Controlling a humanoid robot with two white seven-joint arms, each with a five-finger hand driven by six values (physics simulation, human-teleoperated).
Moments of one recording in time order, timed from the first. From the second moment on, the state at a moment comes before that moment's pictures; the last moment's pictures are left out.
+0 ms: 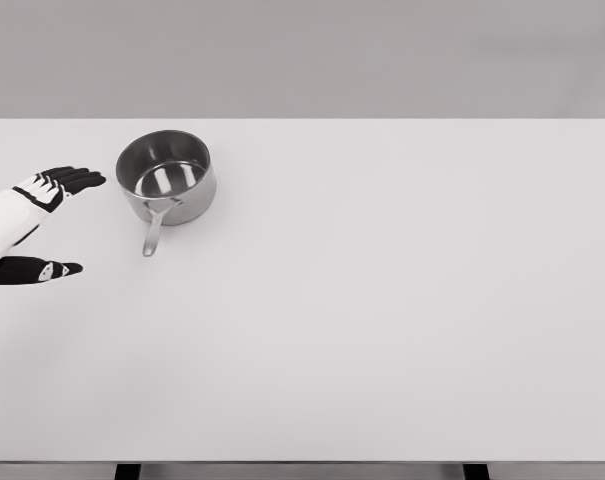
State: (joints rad) left arm 0.08 0.65 0.20 -1.72 -0.24 -0.61 -0.41; right arm 0.01 0.00 -0.30 0.05 0.25 -0.01 0.09
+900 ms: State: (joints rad) left arm -0.27 1.02 -0.18 -1.80 0.53 -0.61 -0.61; right arm 0.01 0.00 -0.30 0.05 0.25 -0.01 0.09
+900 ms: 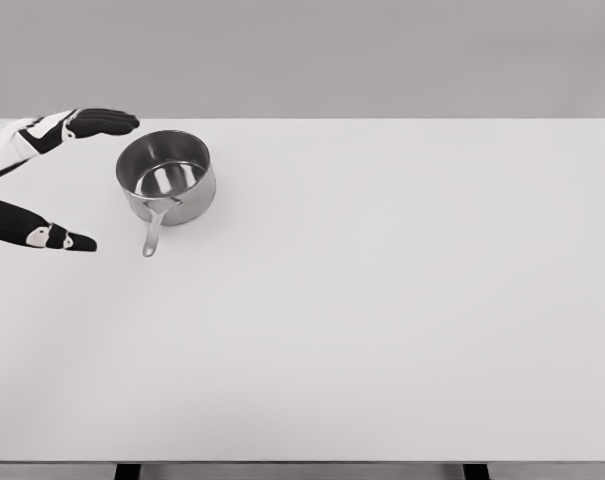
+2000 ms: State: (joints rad) left arm -0.54 0.92 -0.73 -1.81 0.89 -0.24 -0.61; right arm 0.01 0.00 -0.30 0.05 0.25 -0.01 0.09
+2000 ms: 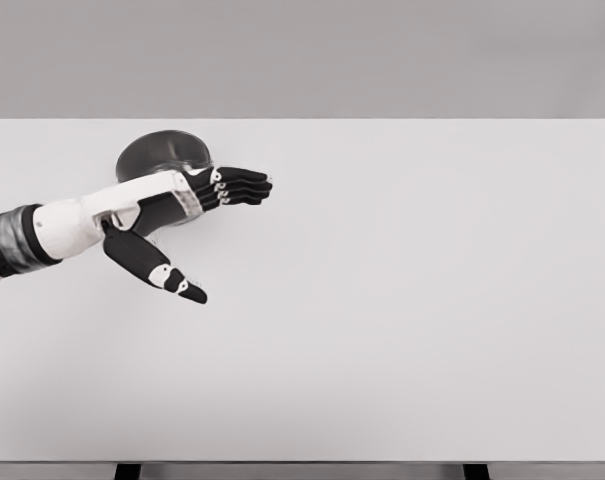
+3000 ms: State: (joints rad) left arm -0.40 1.00 -0.74 -1.80 0.89 -0.01 -0.61; right arm 0.01 0.00 -0.30 0.05 0.25 -0.01 0.09
